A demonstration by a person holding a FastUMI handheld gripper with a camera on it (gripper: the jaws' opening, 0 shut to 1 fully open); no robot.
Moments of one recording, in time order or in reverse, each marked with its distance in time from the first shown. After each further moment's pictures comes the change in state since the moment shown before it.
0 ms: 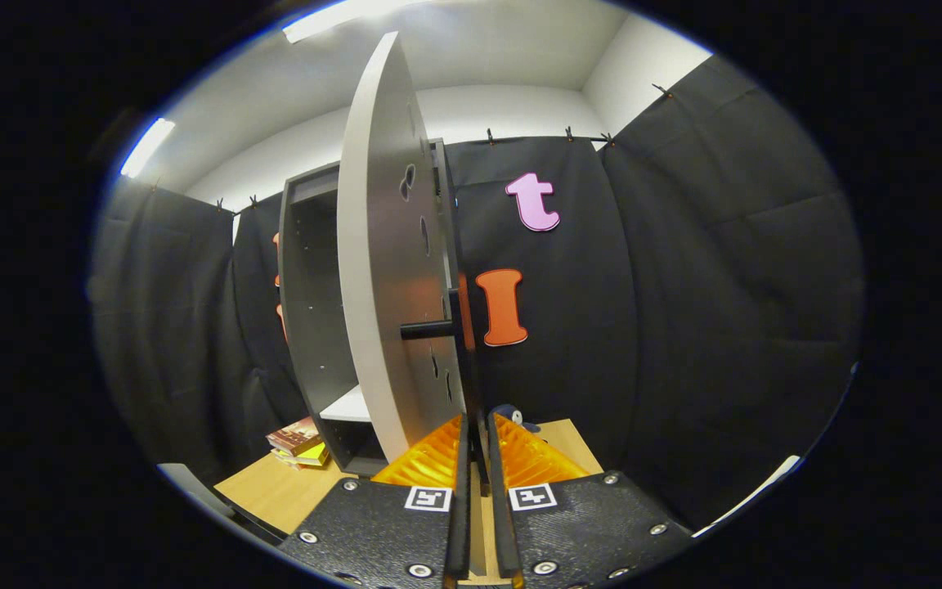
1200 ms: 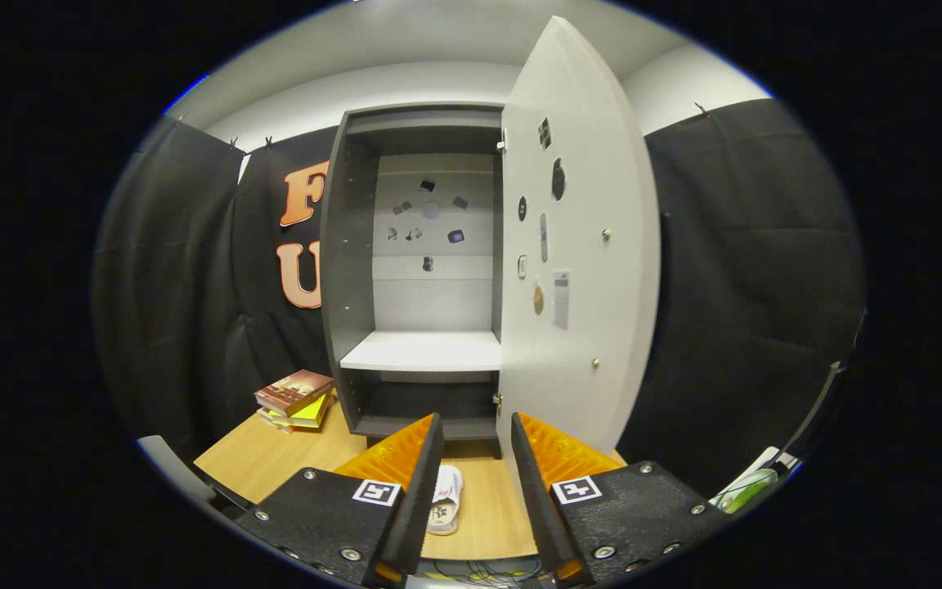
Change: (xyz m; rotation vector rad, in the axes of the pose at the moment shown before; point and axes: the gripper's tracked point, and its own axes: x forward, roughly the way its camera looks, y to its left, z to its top) arm -0.024 0.132 -0.074 -0.097 0.147 -0.099
